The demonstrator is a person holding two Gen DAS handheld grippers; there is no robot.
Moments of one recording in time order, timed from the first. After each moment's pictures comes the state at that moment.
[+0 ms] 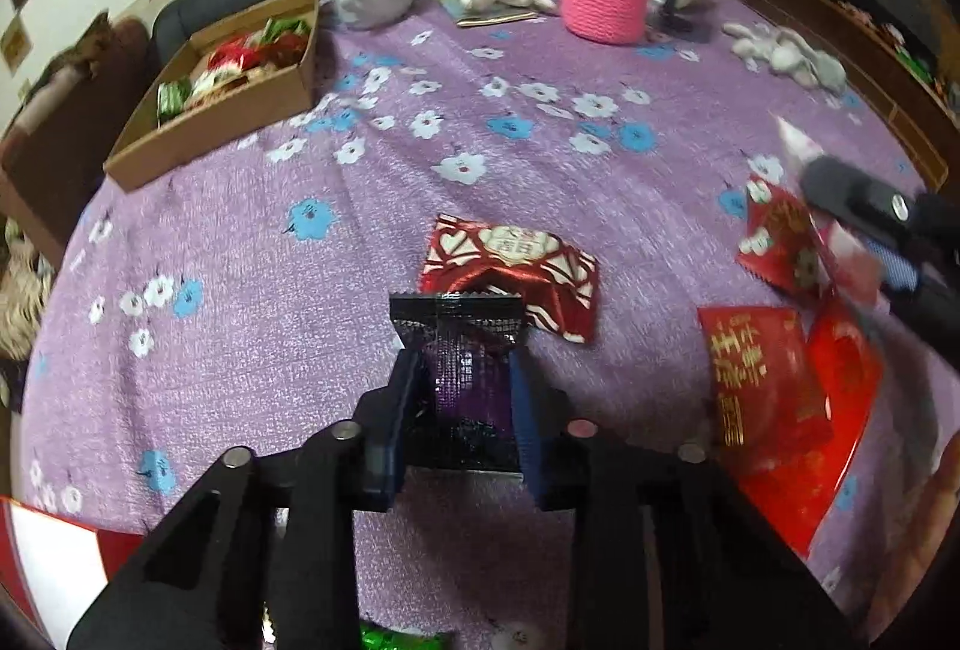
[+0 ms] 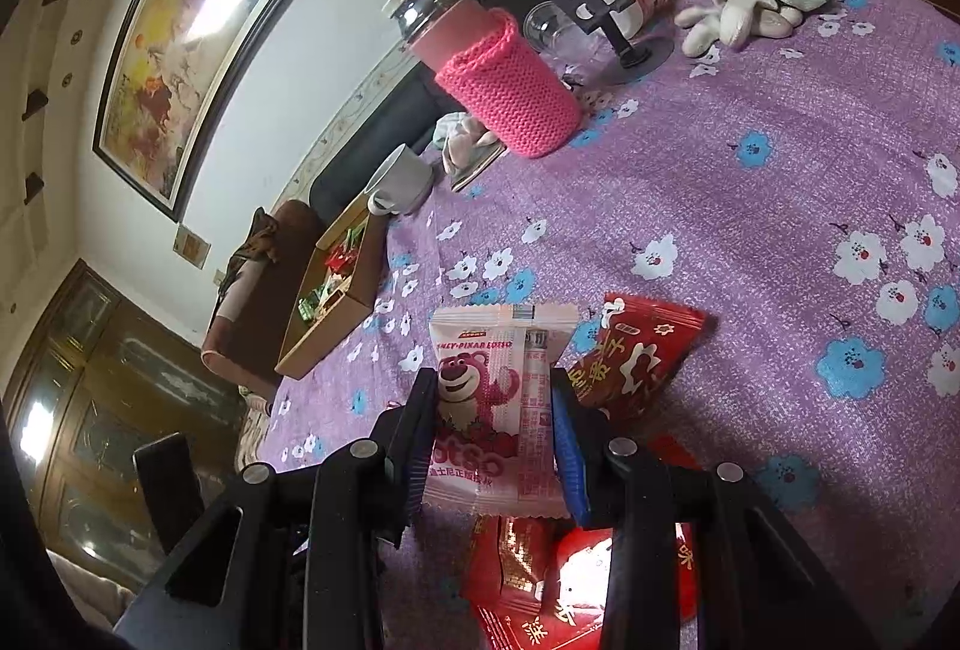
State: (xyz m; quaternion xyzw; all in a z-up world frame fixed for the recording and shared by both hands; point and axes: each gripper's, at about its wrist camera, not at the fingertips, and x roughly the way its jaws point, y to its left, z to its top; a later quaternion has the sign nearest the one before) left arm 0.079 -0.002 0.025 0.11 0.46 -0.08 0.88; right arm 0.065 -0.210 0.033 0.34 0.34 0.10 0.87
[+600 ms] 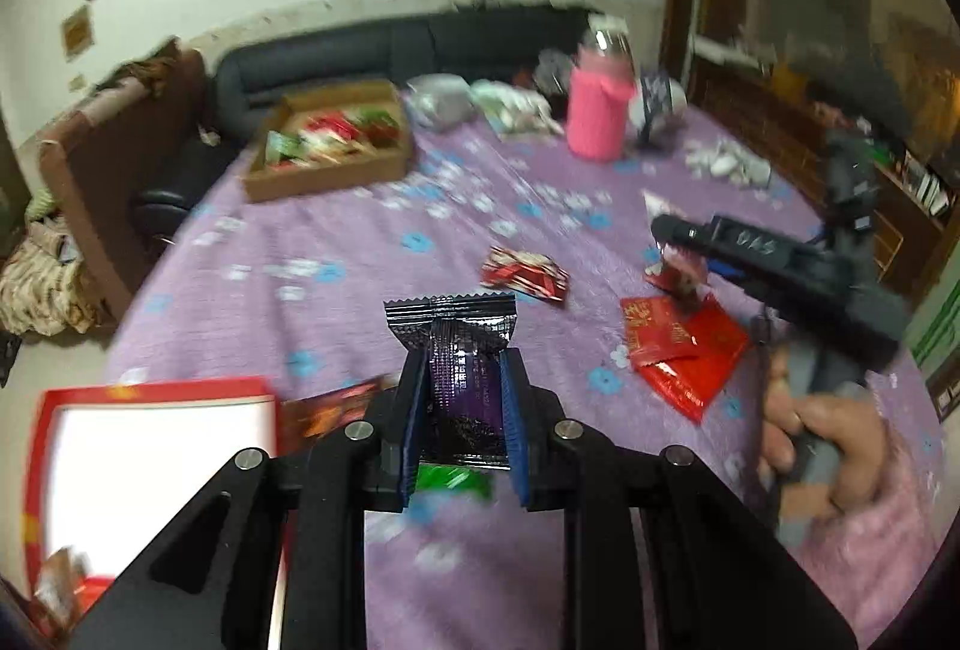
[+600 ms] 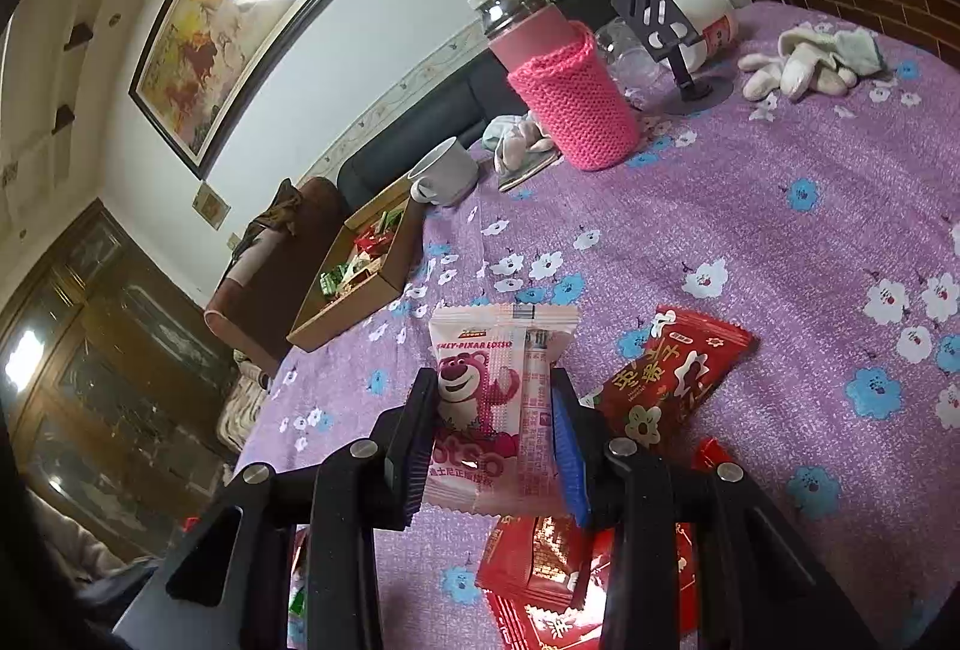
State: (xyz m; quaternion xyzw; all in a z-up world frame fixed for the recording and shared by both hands) left arm -0.058 0.072 0.116 0.03 0.34 -0.07 0.94; right arm 0.053 -0.186 0.046 0.27 0.32 0.13 0.90
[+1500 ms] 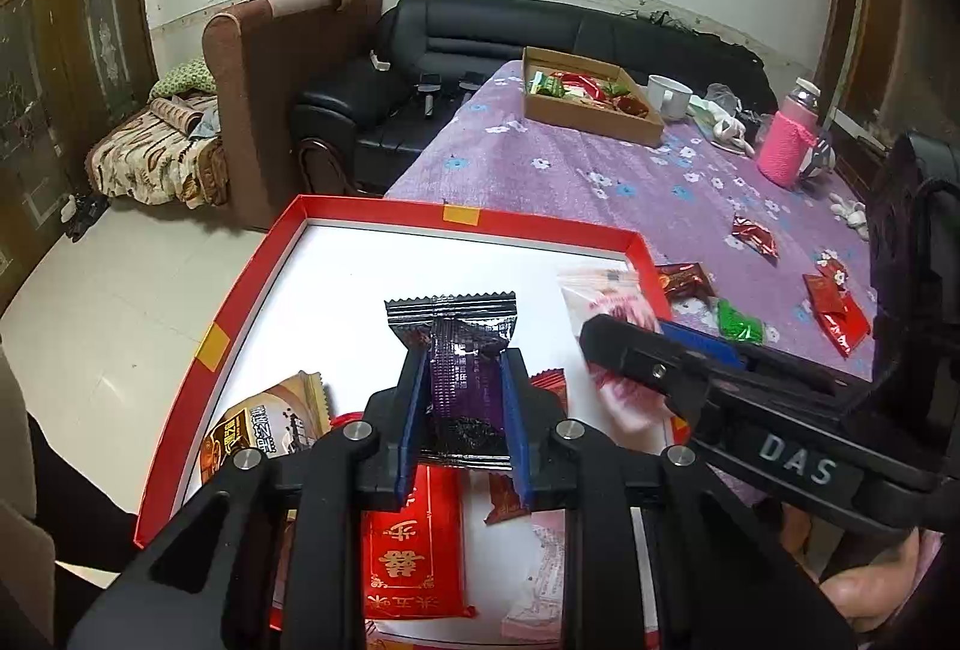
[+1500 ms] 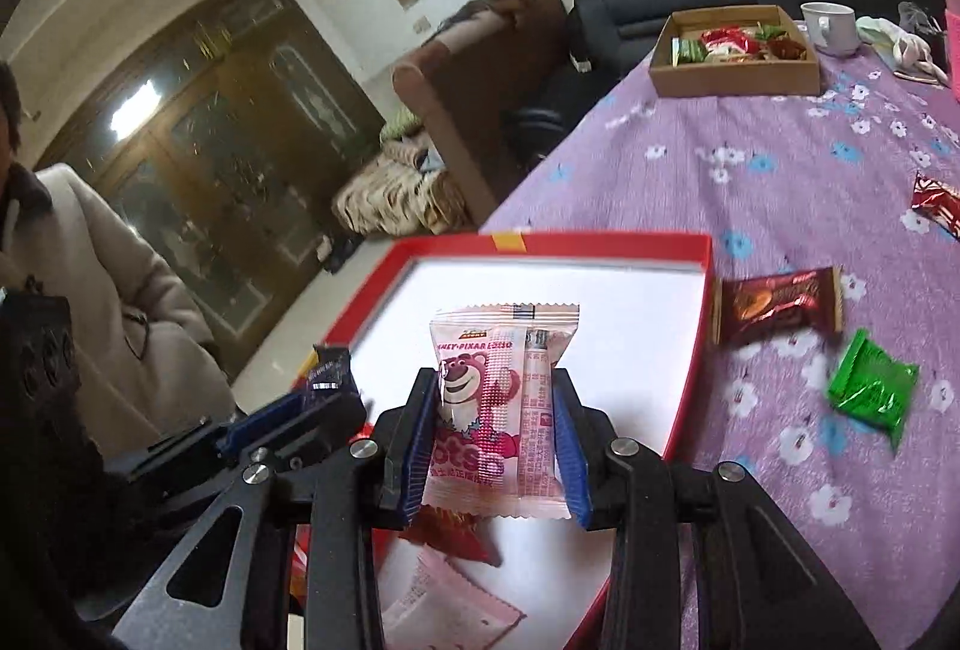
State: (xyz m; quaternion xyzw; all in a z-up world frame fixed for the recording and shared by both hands) left arm -0.143 0.250 0.082 -0.06 0.37 0.09 0.92; right arm -0.077 0.112 0.057 0.10 0.41 0.37 0.83
